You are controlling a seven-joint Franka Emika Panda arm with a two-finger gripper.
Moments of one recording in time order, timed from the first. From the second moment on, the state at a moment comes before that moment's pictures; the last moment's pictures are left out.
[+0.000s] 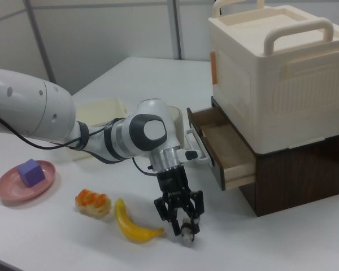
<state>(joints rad) -0.25 0.34 -0.07 -1.92 -0.59 1.94 -0.08</state>
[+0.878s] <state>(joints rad) -0.25 0.33 -0.06 -1.91 -0.59 1.94 -0.07</state>
